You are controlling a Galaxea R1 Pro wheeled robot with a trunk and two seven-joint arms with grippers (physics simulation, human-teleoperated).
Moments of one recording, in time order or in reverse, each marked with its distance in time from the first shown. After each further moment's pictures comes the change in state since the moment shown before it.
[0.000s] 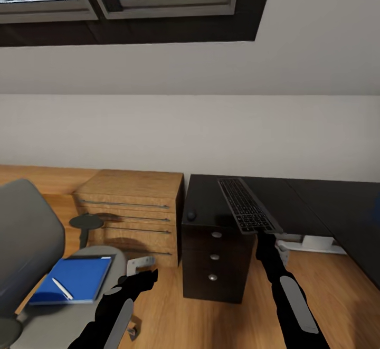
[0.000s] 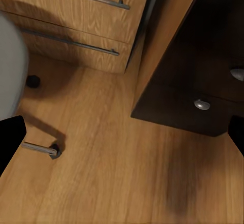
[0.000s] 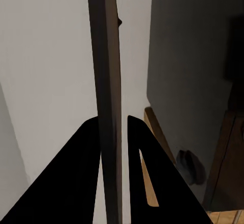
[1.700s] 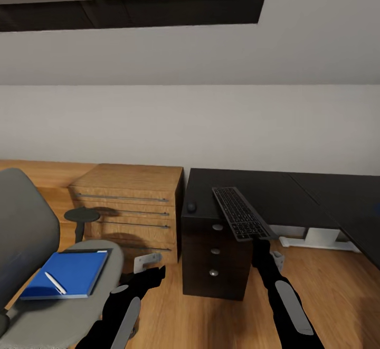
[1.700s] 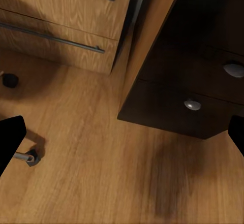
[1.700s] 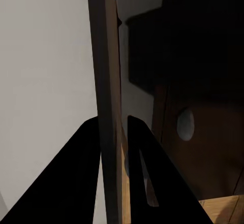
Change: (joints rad) left arm 0.000 -0.044 -0.018 -0.026 0.000 0.000 0.005; right arm 0.000 0.000 0.021 0.076 0.000 -0.001 -0.001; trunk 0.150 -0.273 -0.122
